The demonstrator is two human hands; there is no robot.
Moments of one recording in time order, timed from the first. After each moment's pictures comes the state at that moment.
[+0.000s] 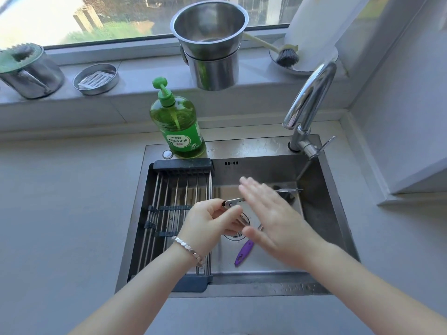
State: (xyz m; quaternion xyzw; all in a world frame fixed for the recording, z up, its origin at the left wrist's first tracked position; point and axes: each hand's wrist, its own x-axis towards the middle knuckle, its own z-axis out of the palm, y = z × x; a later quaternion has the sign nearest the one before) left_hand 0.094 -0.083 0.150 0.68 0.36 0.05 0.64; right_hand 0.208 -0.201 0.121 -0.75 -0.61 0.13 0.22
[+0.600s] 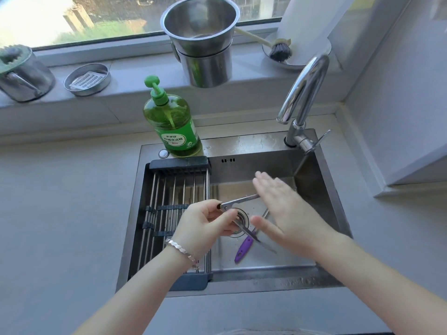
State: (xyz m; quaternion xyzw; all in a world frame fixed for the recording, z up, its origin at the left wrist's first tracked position) left_hand 0.086 -0.082 0.145 0.69 0.35 0.04 0.64; right_hand 0.221 -0.211 0.123 -0.79 -0.57 0.15 0.14
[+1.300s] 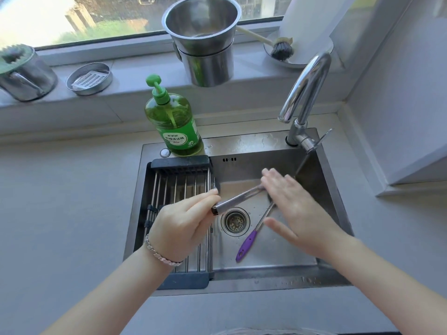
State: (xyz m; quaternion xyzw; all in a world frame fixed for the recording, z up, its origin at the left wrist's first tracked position) left_hand 0.066 -0.051 0.145 0.96 0.02 0.24 0.16; right_hand 0.235 -0.225 0.112 -0.78 -0.60 0.11 0.17
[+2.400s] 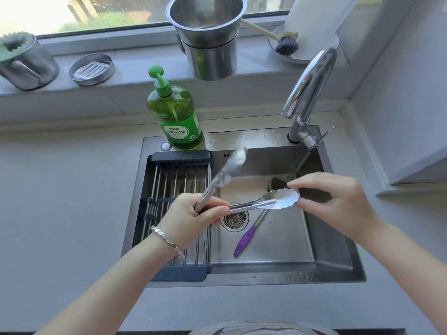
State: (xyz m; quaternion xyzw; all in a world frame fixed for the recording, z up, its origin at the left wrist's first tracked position) left_hand 0.075 -0.067 0.162 0.77 0.33 0.02 0.54; right_hand 0.263 -0.249 0.138 -0.74 -0.51 0.07 0.44
